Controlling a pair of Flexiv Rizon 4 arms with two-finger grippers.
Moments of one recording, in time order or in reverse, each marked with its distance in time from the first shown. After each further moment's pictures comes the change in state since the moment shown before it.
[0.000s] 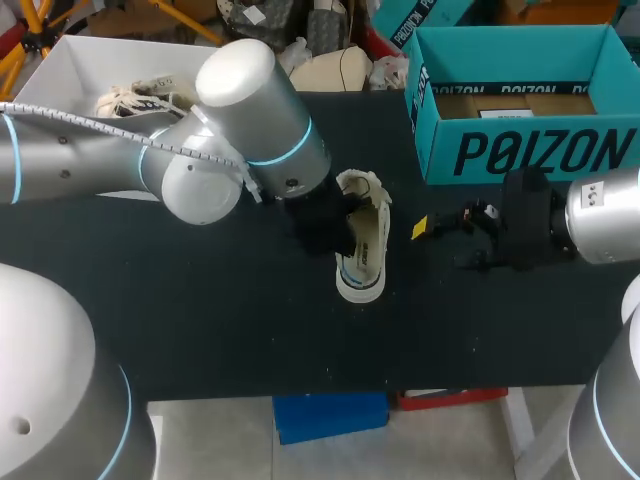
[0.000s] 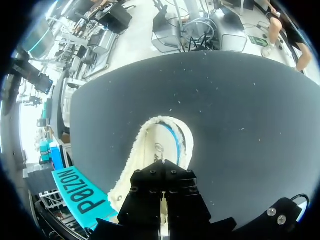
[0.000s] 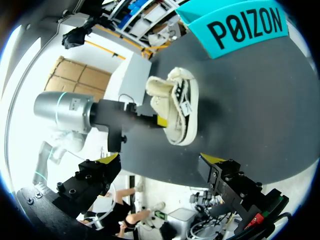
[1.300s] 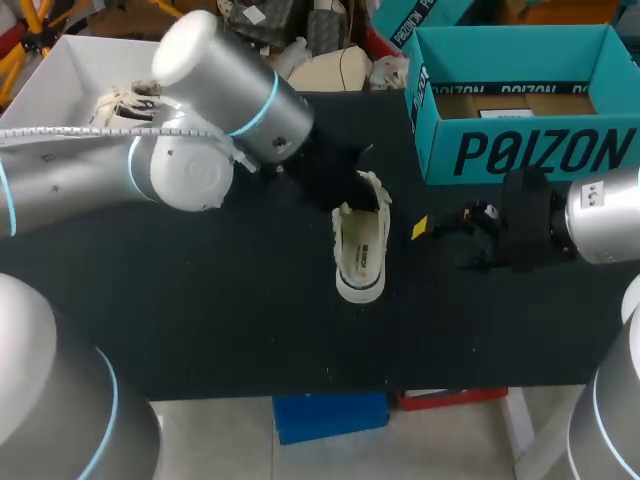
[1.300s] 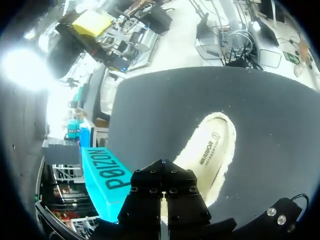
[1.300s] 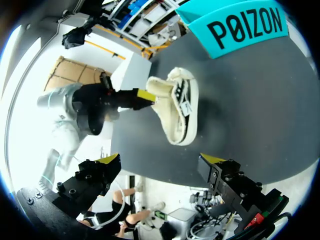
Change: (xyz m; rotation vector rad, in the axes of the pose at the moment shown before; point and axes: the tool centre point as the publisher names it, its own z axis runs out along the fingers) left arm -0.063 0.028 -0.063 0.030 -0.323 -0.218; right arm 0.000 0.000 0.000 0.000 0.000 0.000
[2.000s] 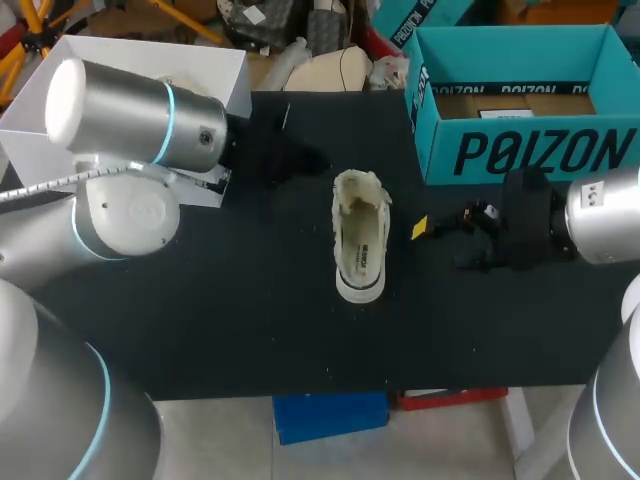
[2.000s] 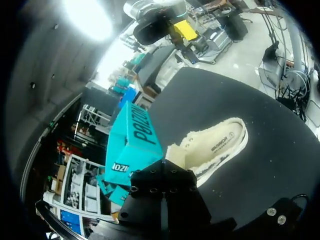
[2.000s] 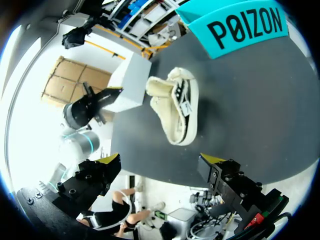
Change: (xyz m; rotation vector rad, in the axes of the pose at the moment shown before) left arm 0.016 0.045 -0.079 -0.131 -0.351 -0.482; right arm 0.000 0.000 0.000 0.000 0.000 0.000
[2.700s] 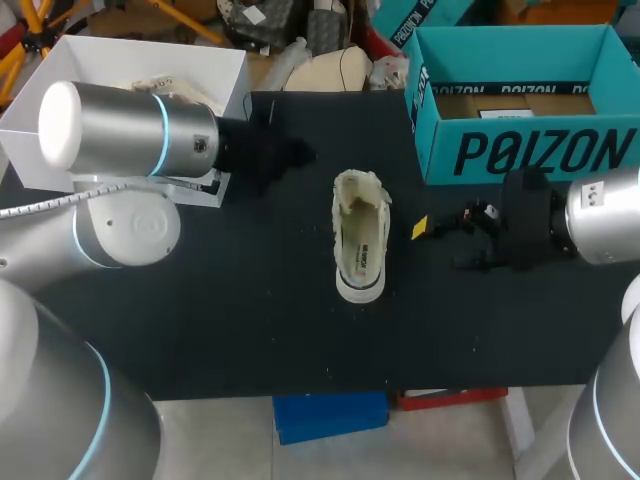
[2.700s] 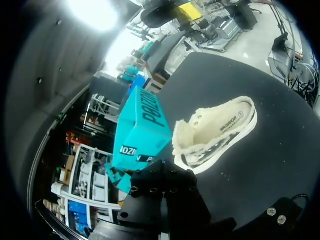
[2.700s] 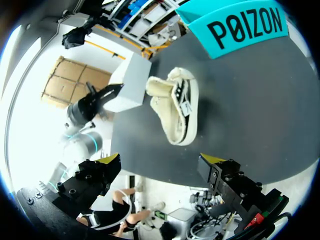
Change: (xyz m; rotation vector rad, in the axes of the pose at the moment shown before) left arm -0.009 0.038 -0.003 -0.088 -0.072 -0.002; right arm 0.000 0.000 0.000 0.000 0.000 0.000
